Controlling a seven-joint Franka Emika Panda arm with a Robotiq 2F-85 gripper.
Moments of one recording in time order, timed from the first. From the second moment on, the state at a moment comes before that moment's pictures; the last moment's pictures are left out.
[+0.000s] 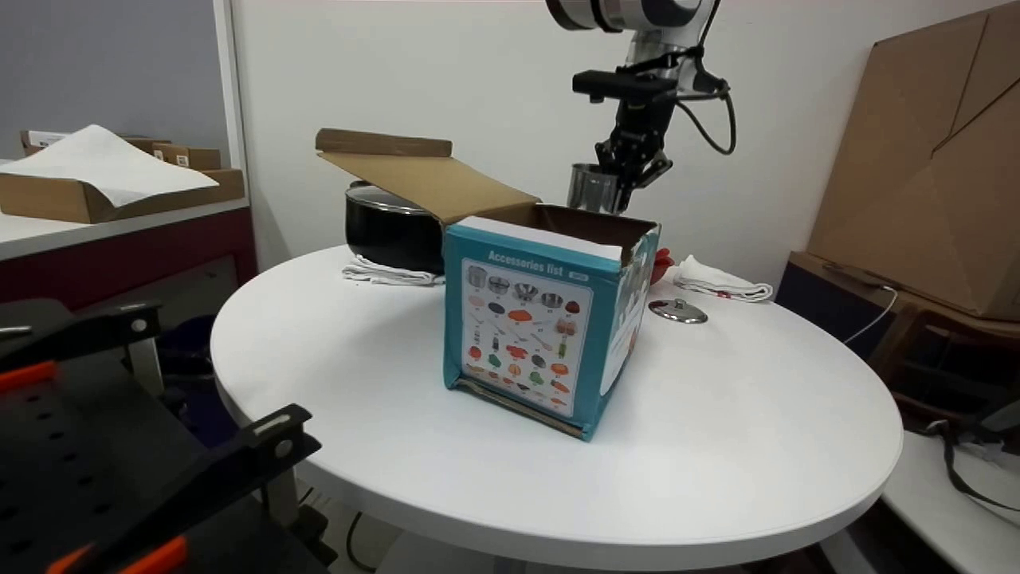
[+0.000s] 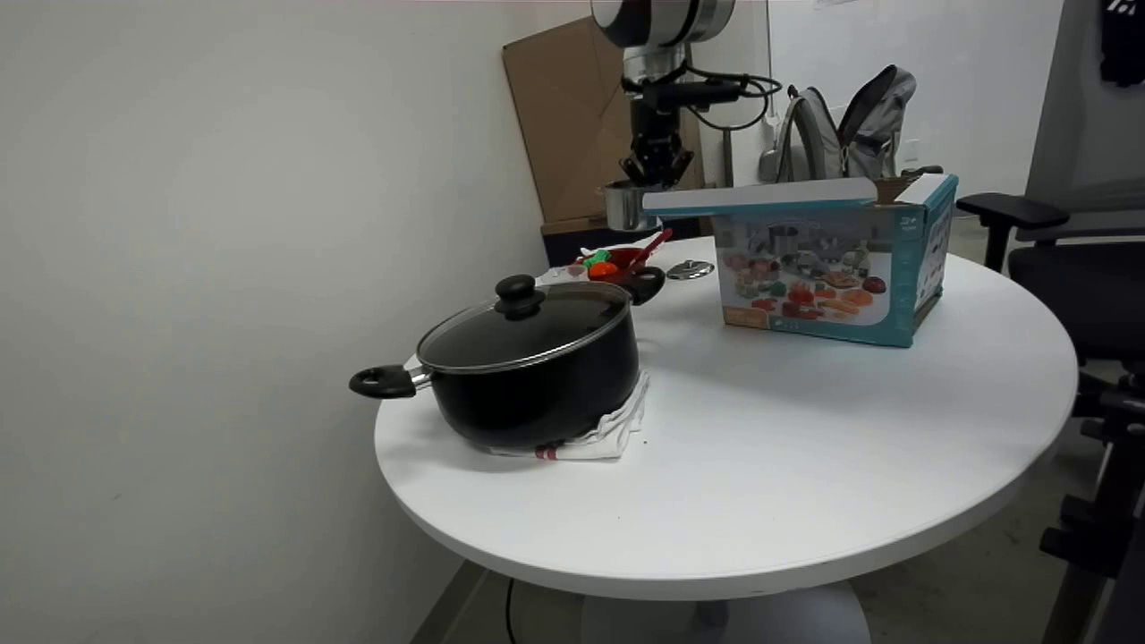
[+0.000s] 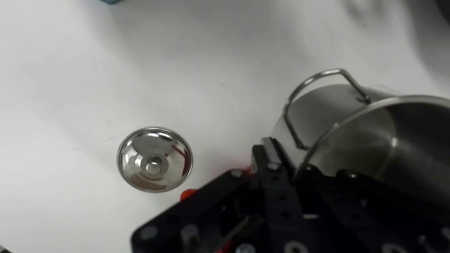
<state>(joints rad) -0.15 0.84 0.02 -1.28 0.09 2.15 0.04</state>
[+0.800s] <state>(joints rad) -0.13 0.39 -0.02 -1.74 -0.06 2.08 -0.12</state>
